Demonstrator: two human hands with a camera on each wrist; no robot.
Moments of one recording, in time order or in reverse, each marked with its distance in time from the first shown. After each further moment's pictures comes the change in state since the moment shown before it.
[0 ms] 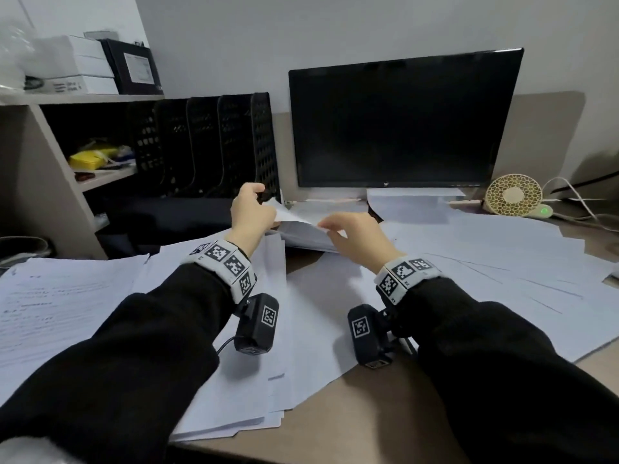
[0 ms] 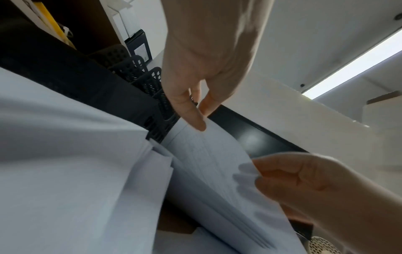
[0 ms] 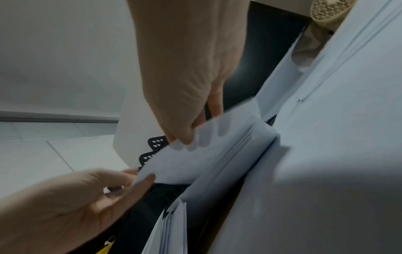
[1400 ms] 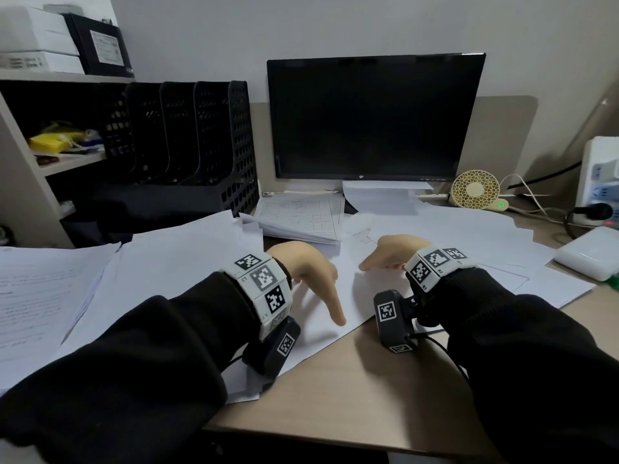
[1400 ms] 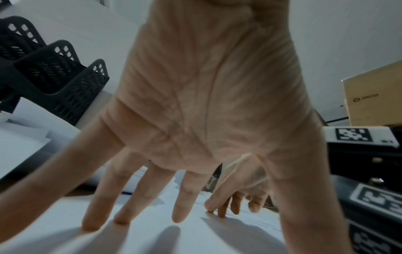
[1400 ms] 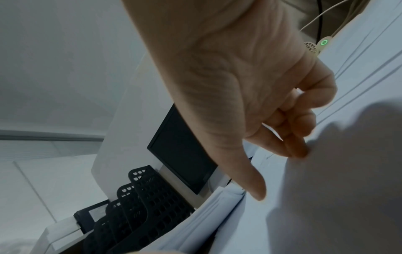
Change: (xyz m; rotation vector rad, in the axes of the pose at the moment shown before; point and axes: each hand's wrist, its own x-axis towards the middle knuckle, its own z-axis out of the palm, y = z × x) left_hand -0.124 0.056 0.043 1.221 -1.179 0.090; right_hand -0.049 0.011 -0.069 -0.195 -0.657 0.841
